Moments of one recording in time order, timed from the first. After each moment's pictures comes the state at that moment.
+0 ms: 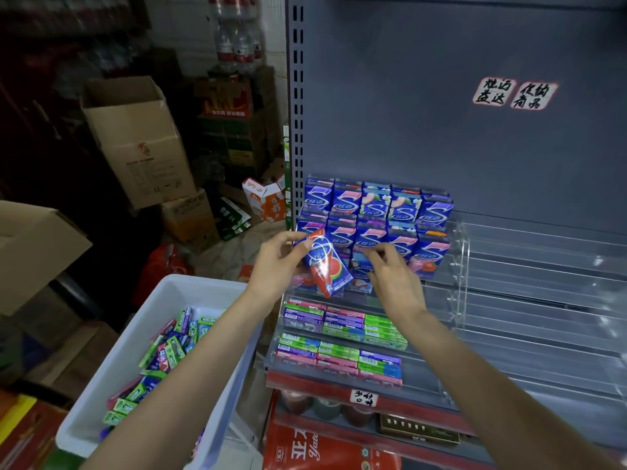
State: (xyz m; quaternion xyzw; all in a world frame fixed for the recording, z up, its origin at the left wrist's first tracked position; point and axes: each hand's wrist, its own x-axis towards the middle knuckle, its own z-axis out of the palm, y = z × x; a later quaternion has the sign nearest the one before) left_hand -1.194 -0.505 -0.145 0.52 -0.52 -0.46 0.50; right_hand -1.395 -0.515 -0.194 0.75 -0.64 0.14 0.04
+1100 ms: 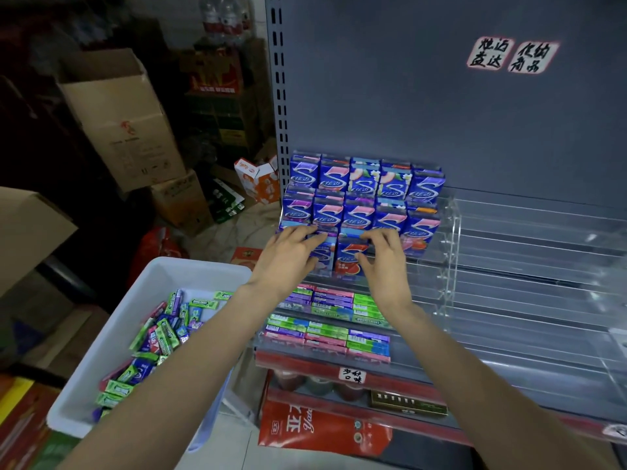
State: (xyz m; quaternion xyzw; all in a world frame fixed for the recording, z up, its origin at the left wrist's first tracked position) left_hand -1.215 -0.520 -0.179 0.55 -0.83 -0.03 0.09; right_hand -1.390 -0.503 -0.198 0.66 -0.64 0.36 -0.13
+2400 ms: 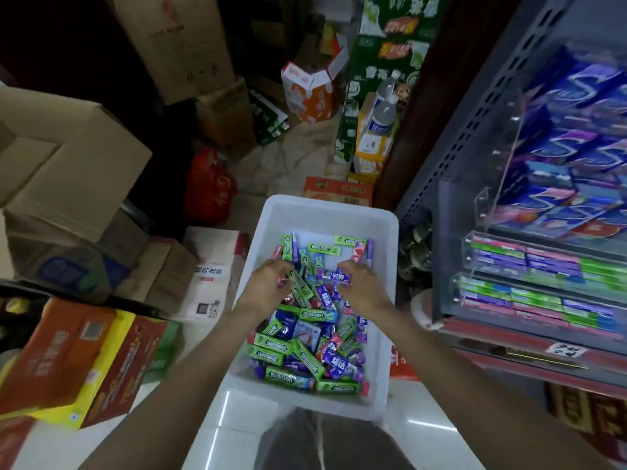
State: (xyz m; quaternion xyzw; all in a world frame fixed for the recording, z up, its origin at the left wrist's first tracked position) left_hand -0.875 -0.501 -0.346 0.66 -0.65 -0.36 0.10; right_hand -1.066 -0.508 -0.345 0.63 -0.66 0.05 -0.41
